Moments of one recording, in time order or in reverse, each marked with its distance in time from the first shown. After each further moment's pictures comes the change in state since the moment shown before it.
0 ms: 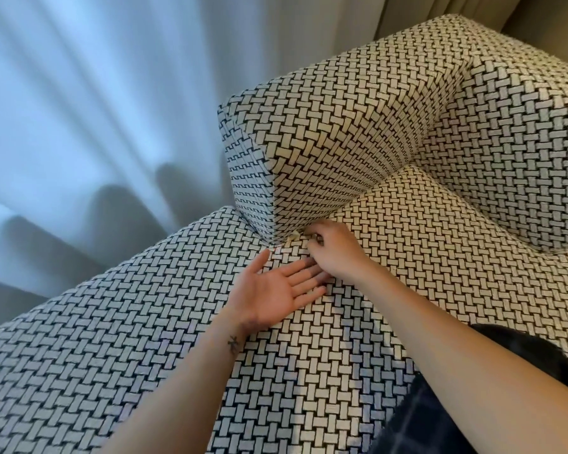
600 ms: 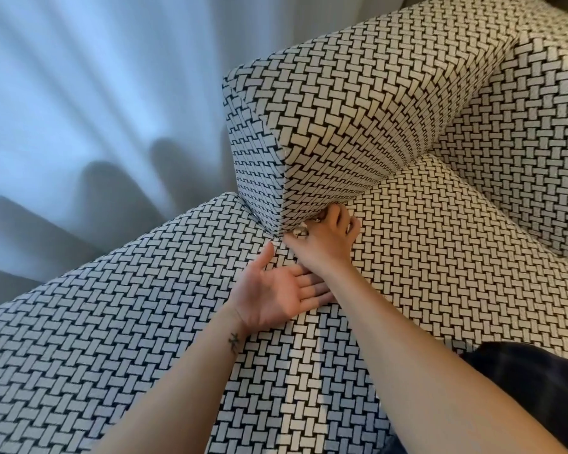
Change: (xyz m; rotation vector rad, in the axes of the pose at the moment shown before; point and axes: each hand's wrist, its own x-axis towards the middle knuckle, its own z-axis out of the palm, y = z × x) left_hand 0.009 0.001 -0.014 0.003 -0.131 -0.091; right_hand 0.028 -0.017 0.048 -0.236 0.101 0.175
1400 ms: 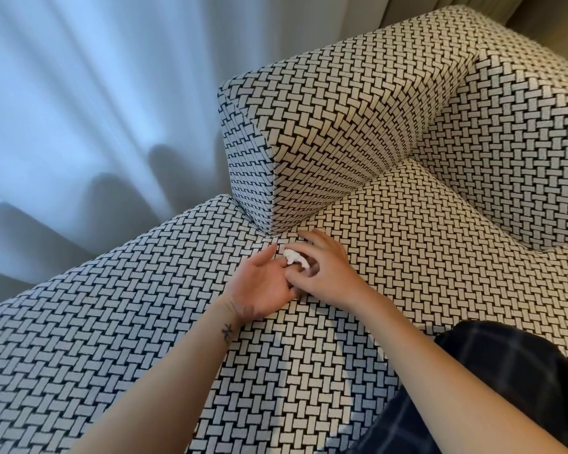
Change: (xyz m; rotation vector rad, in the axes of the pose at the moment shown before) left_hand -0.001 -0.002 0.003 0.116 0.001 0.083; right_hand -0.071 0.036 -0.032 0.386 -0.231 -0.254
